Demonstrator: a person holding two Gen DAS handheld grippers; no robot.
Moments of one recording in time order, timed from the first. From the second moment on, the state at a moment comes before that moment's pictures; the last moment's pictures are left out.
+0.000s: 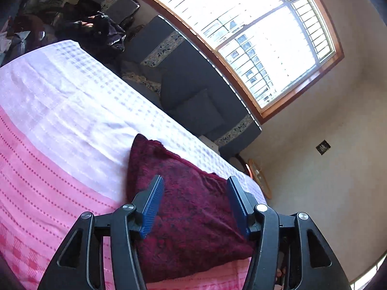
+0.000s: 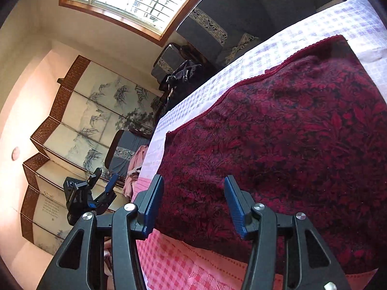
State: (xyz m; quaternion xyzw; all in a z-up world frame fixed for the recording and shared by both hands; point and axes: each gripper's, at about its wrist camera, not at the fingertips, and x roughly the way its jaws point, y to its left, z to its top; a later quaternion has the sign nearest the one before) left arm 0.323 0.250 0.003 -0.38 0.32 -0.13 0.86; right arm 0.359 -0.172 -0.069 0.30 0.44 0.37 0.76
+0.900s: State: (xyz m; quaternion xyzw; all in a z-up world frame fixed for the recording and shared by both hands) left arm 0.406 0.161 -0.048 -0.24 0.47 -0.24 0.82; right arm 0.365 -0.196 -0.096 0.28 0.44 0.32 0.79
